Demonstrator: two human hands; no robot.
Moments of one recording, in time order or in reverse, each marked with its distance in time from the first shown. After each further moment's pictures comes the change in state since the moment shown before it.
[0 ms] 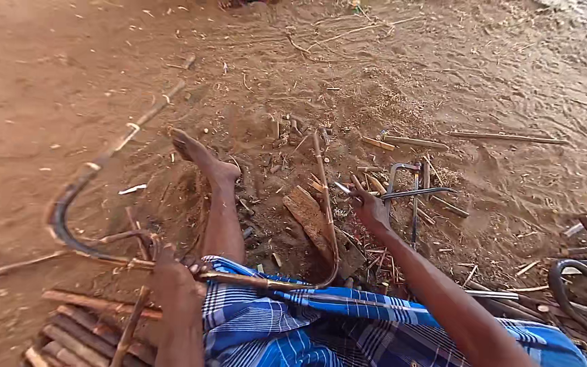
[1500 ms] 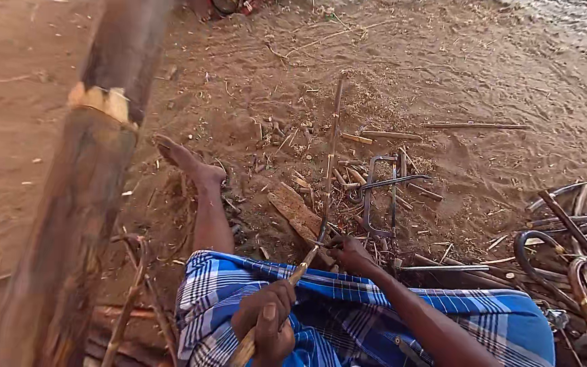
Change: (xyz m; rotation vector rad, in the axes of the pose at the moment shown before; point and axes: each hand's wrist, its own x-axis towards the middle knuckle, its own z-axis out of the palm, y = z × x) left_hand -0.194 -0.043 -0.019 -0.645 -1.006 0.727; right_hand -0.129 0.025 0.031 0.212 -0.453 0.059
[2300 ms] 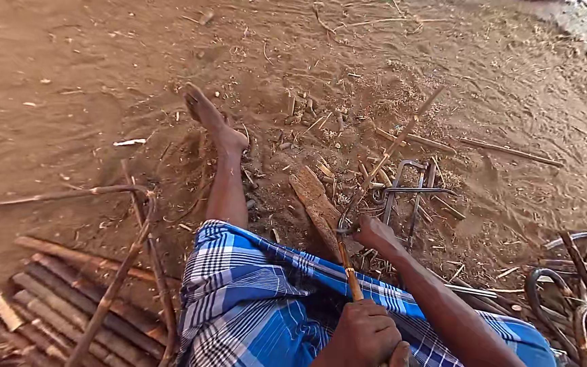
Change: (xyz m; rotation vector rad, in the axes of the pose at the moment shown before) left_hand -0.037 -0.015 0.057 0.312 -0.428 0.114; right_hand 0.041 -0.066 -0.034 -0.577 -0.027 0.169
